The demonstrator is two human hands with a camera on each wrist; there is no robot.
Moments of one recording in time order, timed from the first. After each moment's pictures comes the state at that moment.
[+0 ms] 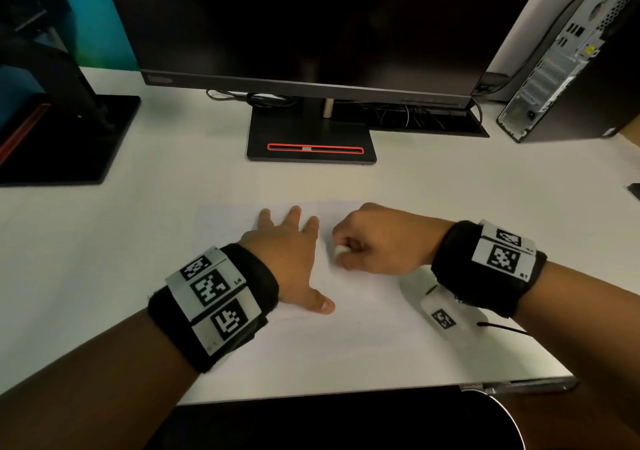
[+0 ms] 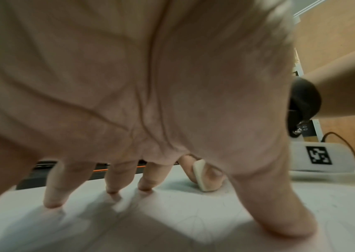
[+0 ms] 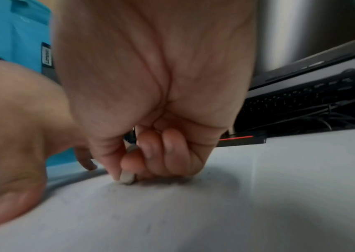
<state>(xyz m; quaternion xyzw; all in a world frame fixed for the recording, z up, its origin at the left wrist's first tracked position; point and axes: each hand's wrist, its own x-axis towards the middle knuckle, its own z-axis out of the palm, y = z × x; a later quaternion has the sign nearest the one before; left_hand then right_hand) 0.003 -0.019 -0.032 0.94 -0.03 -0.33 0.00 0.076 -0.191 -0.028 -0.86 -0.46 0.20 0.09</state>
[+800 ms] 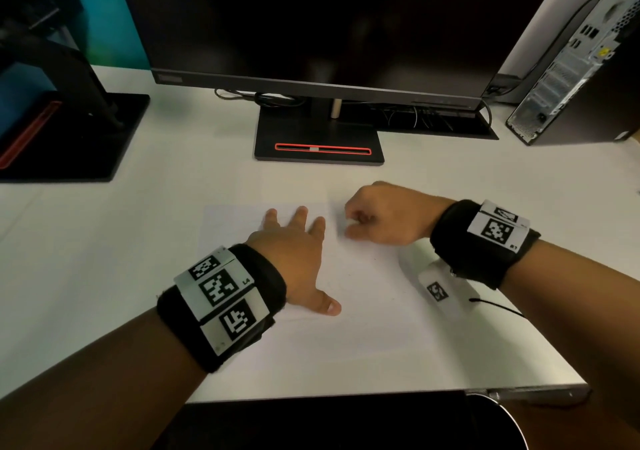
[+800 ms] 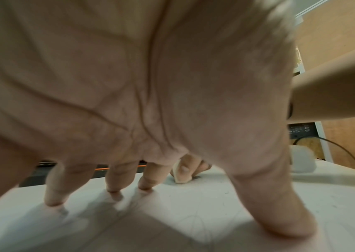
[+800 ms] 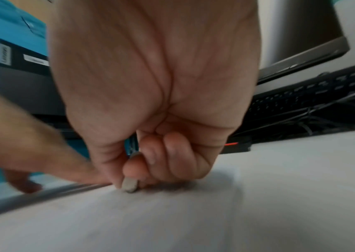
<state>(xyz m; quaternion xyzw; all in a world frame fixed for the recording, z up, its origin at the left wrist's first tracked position) 0.003 -0.020 -0.031 0.94 -0.03 -0.34 0.00 0.109 -0.184 -0.026 -0.89 -0.42 0.18 0.07</state>
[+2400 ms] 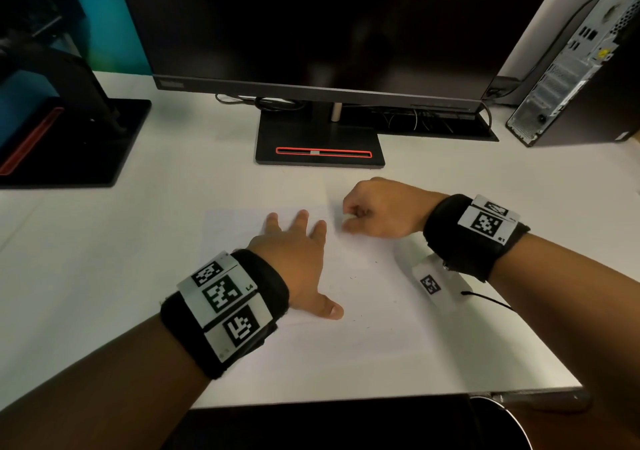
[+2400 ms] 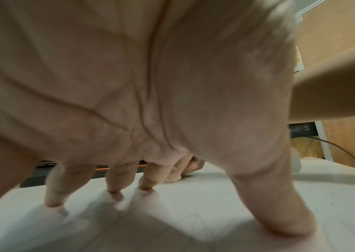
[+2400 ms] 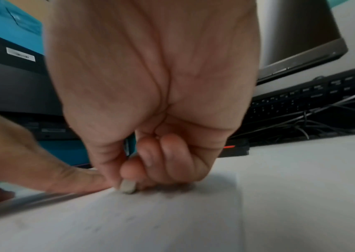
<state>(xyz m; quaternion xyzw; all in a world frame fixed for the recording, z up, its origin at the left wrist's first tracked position) 0.002 -0.020 -0.030 0.94 -0.03 -0.34 0.00 0.120 -0.177 -0.027 -0.89 -0.41 0.17 0.07</state>
